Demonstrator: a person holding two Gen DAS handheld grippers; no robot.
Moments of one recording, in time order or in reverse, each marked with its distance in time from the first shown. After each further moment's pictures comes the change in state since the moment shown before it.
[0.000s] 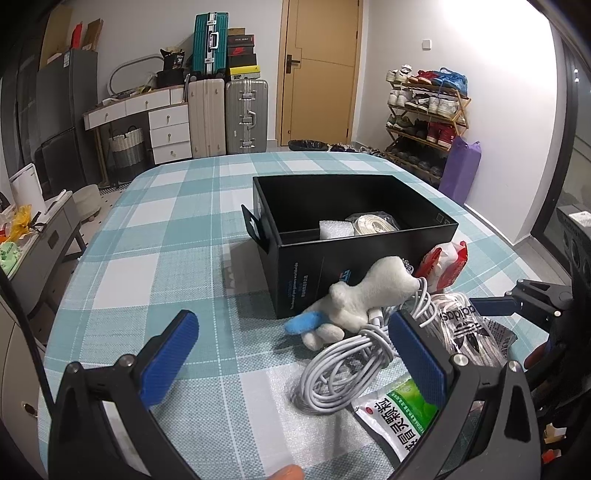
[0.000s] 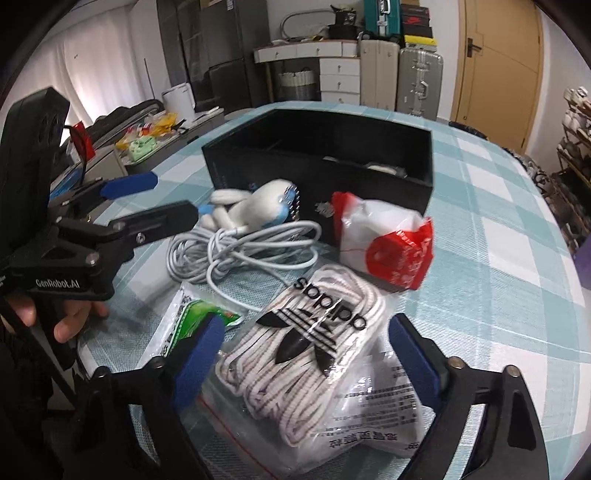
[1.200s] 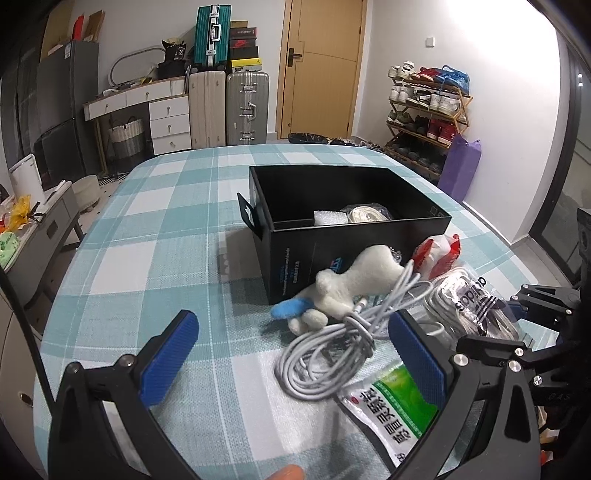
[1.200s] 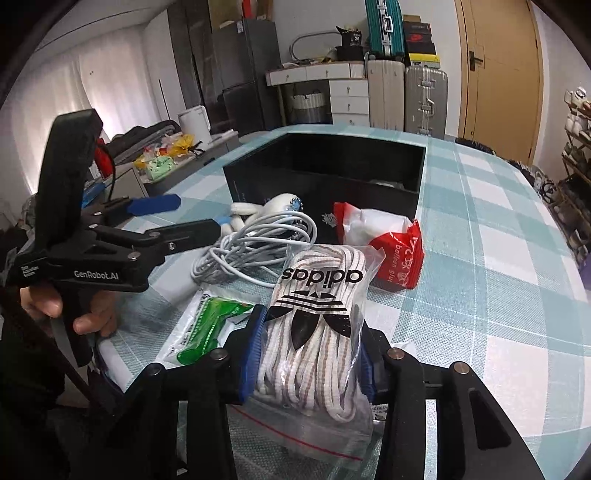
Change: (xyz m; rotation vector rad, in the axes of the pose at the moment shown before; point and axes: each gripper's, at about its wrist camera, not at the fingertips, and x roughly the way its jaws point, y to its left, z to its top) left arm -0.003 -0.002 -0.006 -0.024 0.027 -0.007; right arm -0.035 -0.012 -0.022 0.010 -0.128 0.071
